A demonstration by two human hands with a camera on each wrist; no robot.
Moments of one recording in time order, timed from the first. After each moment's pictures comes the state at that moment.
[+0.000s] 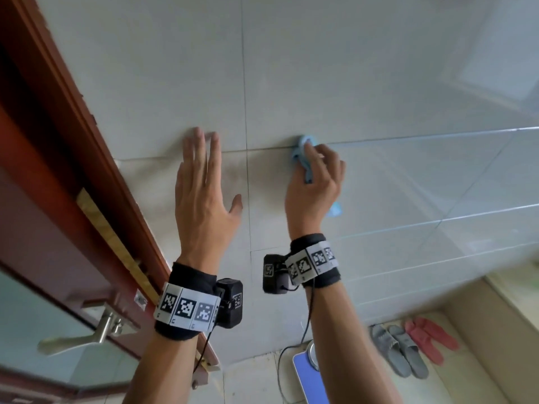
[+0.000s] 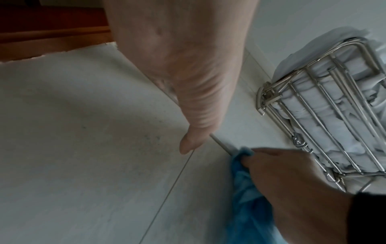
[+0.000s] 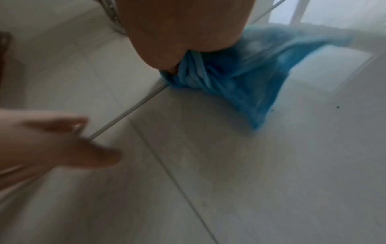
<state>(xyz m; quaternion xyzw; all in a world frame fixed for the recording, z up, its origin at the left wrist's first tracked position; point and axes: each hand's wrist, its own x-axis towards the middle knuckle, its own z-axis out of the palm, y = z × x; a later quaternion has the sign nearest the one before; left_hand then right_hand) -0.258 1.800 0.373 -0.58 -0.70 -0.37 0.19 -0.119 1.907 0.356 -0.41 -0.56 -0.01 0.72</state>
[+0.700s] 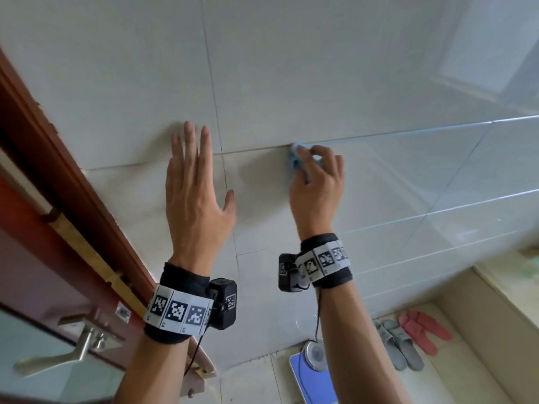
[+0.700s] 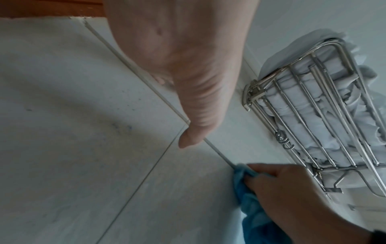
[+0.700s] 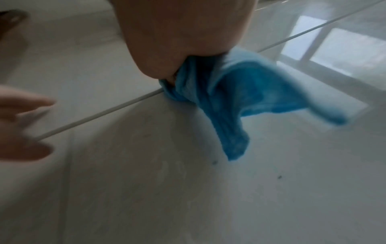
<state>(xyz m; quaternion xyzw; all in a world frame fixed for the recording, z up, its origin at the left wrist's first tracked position) -0.236 1.814 0.380 -0.60 -0.68 -0.38 0.20 -0.066 1.924 0.353 -0.44 -0.62 -0.09 0.64</state>
